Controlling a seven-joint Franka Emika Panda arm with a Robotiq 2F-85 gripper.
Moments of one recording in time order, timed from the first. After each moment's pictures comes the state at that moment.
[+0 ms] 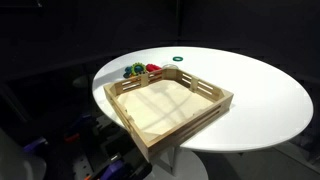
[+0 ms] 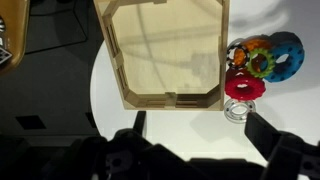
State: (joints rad) arm -0.08 -0.76 0.23 -2.47 -0.13 1.87 0.37
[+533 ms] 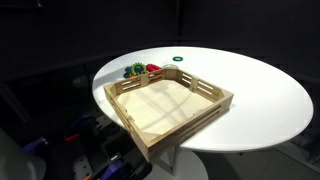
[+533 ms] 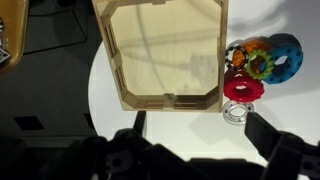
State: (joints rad) arm -0.08 -0.74 0.23 -2.47 -0.13 1.87 0.37
